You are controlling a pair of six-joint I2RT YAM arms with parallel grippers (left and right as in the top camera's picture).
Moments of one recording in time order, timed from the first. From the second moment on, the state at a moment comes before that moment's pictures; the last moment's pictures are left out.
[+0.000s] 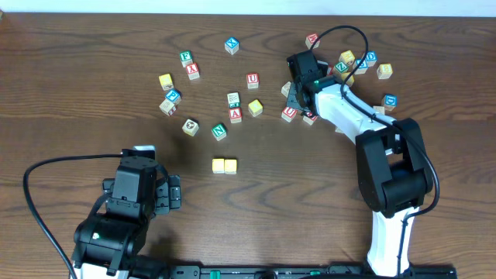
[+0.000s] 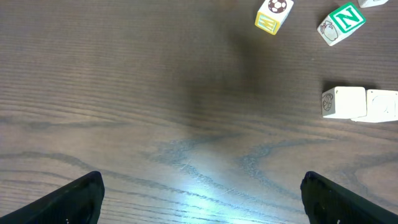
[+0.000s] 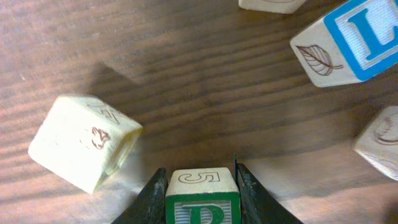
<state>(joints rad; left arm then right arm) -0.23 0.73 0.73 -1.00 -0.24 -0.20 0.36 2.13 1.49 -0.54 0.23 0.56</state>
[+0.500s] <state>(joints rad) -0.23 0.73 0.73 -1.00 -0.24 -0.20 0.42 2.02 1.83 -0.96 0.35 0.49</state>
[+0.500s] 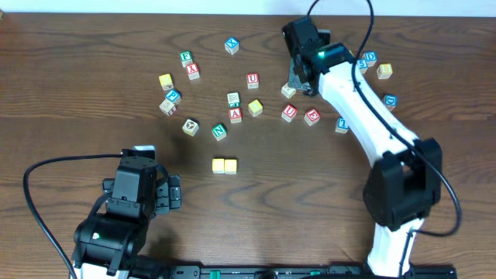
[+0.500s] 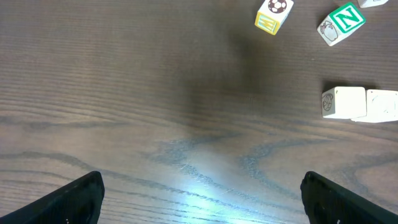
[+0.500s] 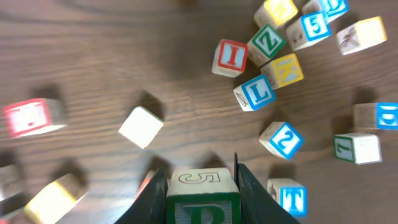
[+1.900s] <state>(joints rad) -0.23 0.73 0.73 -1.00 -0.24 -0.20 0.91 1.95 1.33 -0.74 0.29 0.90</state>
